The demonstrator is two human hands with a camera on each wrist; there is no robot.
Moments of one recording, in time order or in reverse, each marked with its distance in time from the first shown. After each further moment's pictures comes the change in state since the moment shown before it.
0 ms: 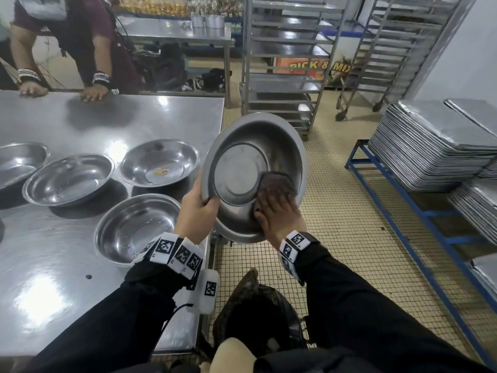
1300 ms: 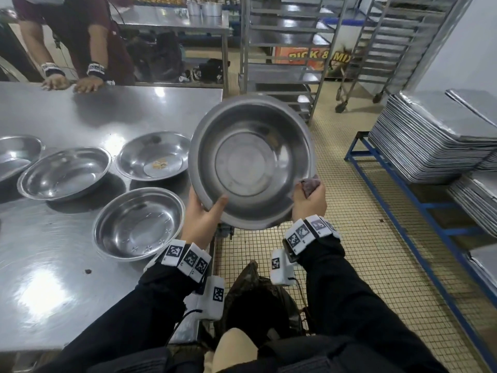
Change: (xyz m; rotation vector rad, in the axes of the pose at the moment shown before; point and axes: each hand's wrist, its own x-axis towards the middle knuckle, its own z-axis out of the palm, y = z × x) left_hand -0.019 -0.023 0.013 -0.313 0.013 -0.118; right_hand -0.008 0.009 -0.028 1.320 0.638 0.697
